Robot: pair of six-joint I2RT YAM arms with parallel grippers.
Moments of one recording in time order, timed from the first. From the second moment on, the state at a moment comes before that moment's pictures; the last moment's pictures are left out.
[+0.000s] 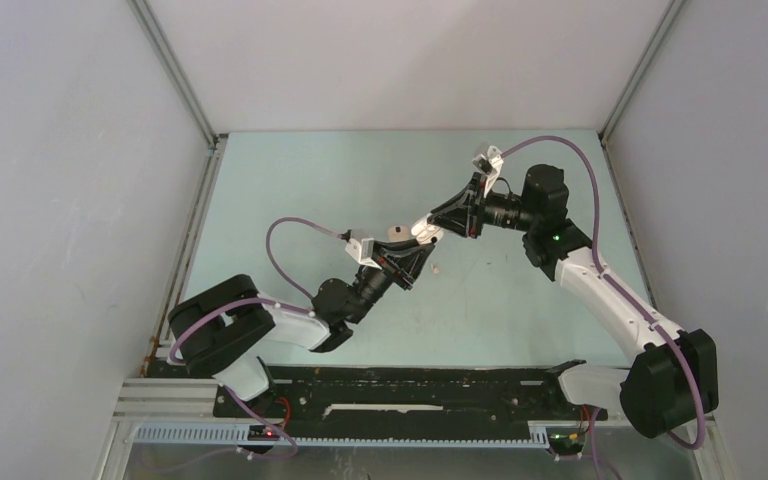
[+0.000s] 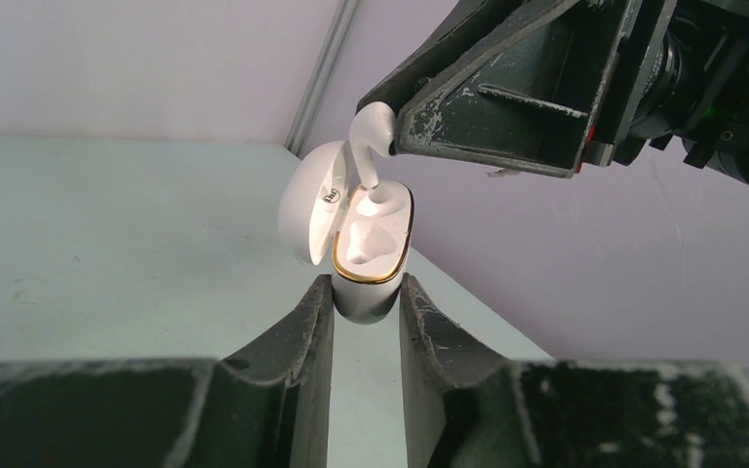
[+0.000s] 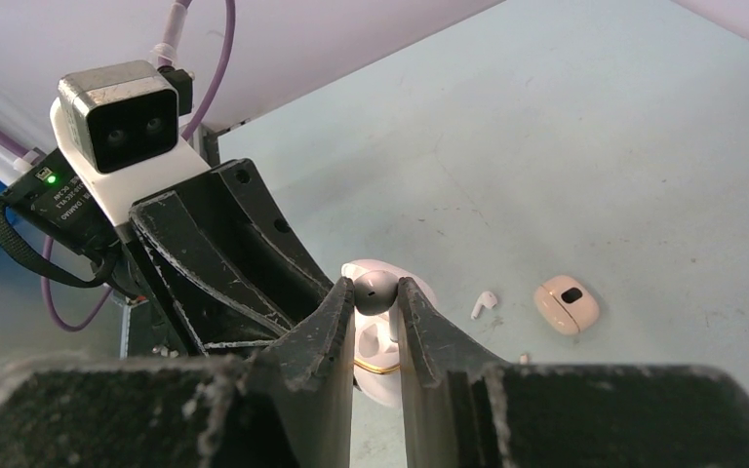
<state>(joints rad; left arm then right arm) -1.00 1.58 0.44 1.51 -0.21 -0.40 0.37 1.23 0.93 0.18 -0.90 0.18</state>
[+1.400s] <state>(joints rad) -1.00 1.58 0.44 1.51 -0.26 -0.41 0.36 1.23 0.91 0.19 -0.90 0.18</state>
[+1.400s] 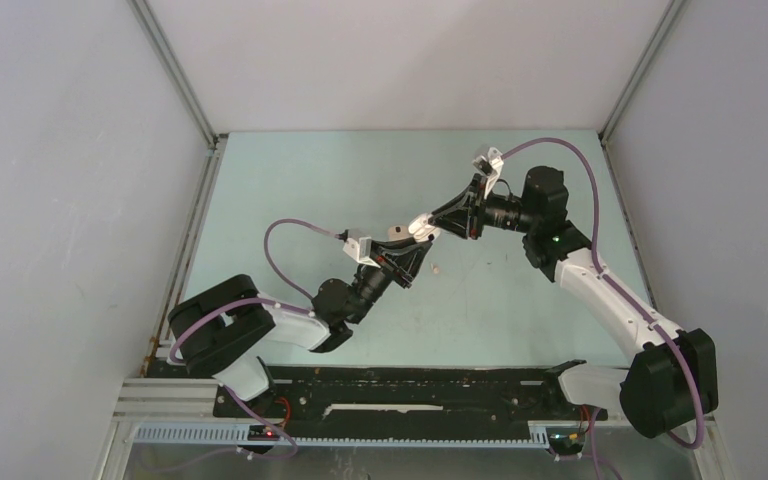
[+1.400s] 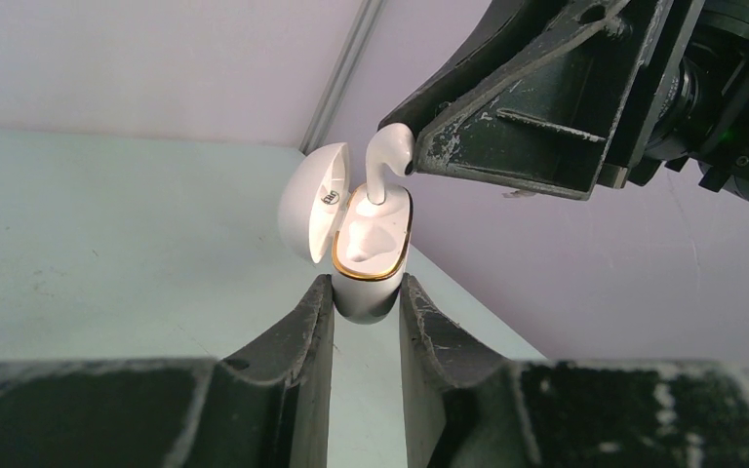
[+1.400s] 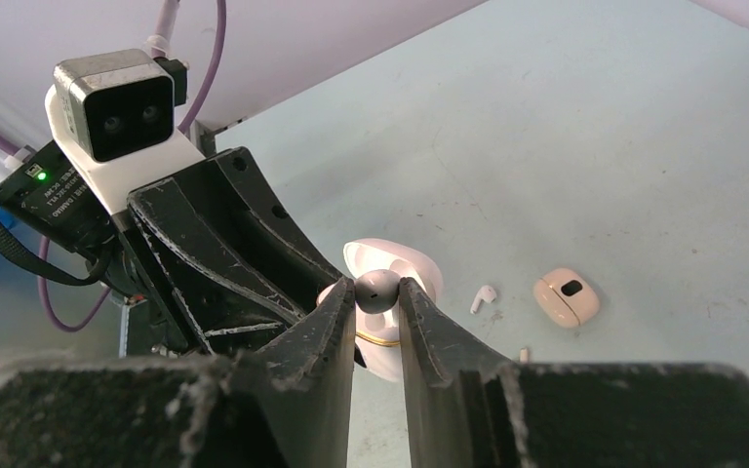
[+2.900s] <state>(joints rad) -1.01 1.62 0.47 1.20 -0.20 -0.08 0.31 1.23 0.94 -0.19 -0.97 -0.15</state>
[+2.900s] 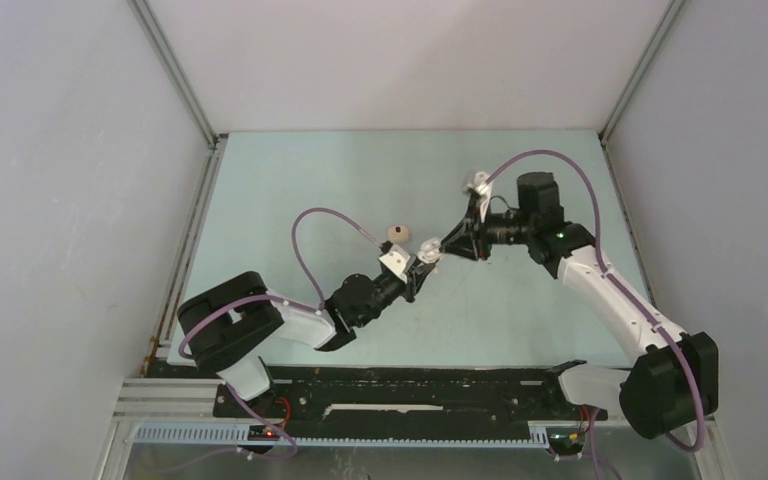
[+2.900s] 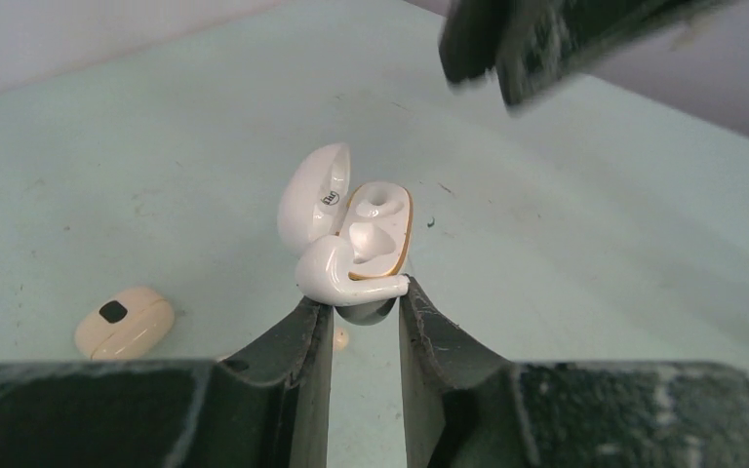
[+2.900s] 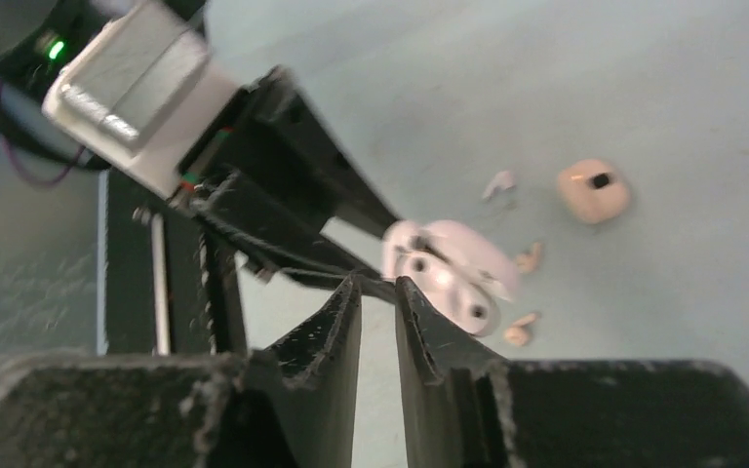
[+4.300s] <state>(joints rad) -1.17 1.69 0.95 0.03 -0.53 0.36 0.03 1.49 0.99 -0.58 -1.04 -0.30</state>
